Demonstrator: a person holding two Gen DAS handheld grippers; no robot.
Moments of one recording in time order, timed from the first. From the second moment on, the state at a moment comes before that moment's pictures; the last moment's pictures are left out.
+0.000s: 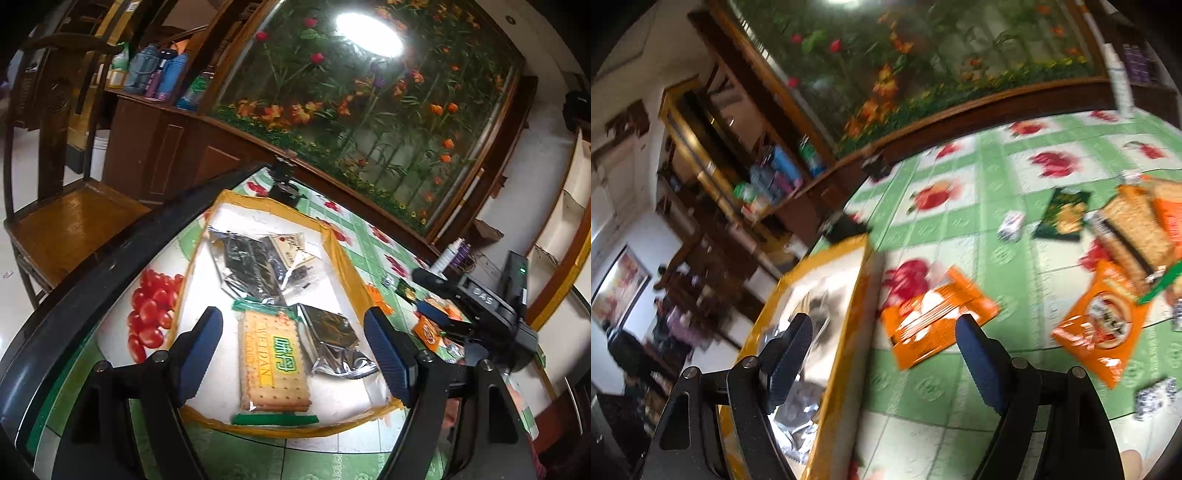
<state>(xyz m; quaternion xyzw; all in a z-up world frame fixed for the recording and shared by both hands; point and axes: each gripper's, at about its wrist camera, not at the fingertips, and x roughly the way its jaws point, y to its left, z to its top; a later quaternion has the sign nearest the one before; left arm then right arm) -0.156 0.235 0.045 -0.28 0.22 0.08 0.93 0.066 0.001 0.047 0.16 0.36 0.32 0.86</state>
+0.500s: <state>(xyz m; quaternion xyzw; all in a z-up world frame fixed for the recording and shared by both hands) -0.173 0.219 0.050 -0.25 0.20 0.14 0.94 0.080 -0.042 0.039 0.32 0.42 0.43 0.73</state>
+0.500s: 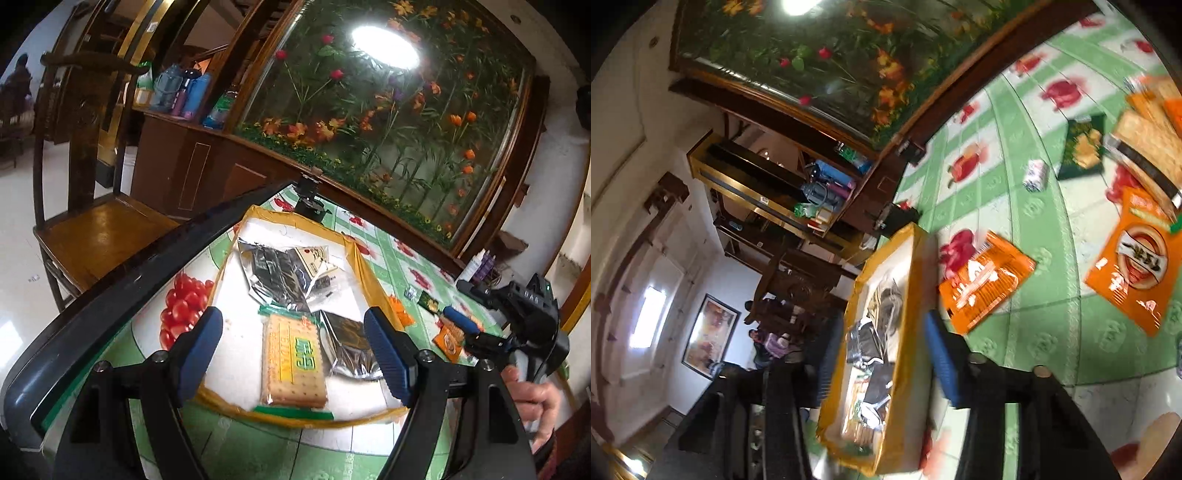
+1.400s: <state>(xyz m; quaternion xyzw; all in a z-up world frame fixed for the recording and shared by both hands) 0.061 0.097 0.089 -0.16 0.41 -0.03 0.90 0.116 -0.144 0.067 0.24 0.38 0.33 0.83</state>
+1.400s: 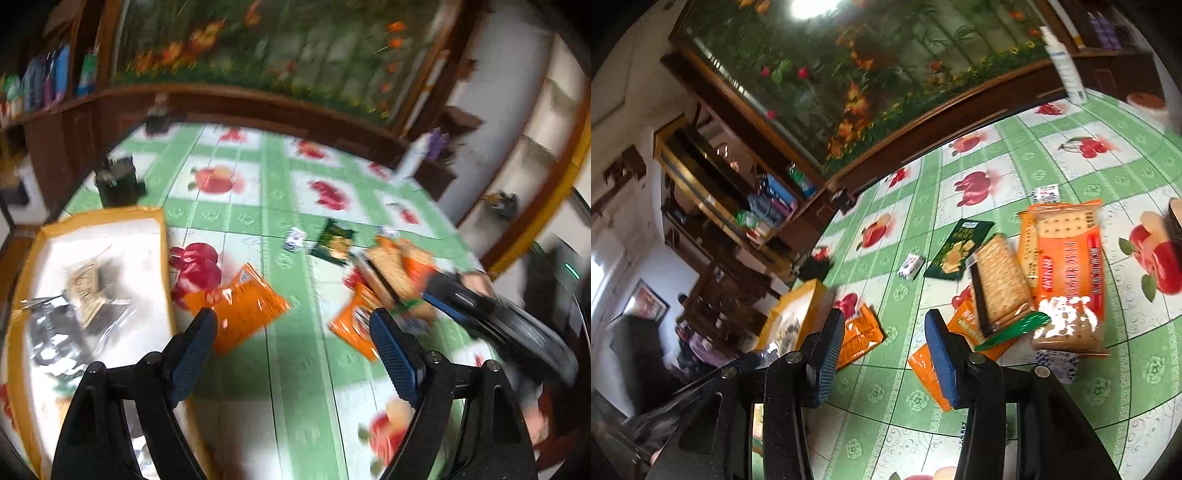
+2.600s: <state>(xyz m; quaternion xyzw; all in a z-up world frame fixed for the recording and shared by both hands) 0.132 0.071 0.020 -0.05 0.55 -0.01 0.83 0.134 -0.163 0.033 0.27 0.46 0.28 0.80</state>
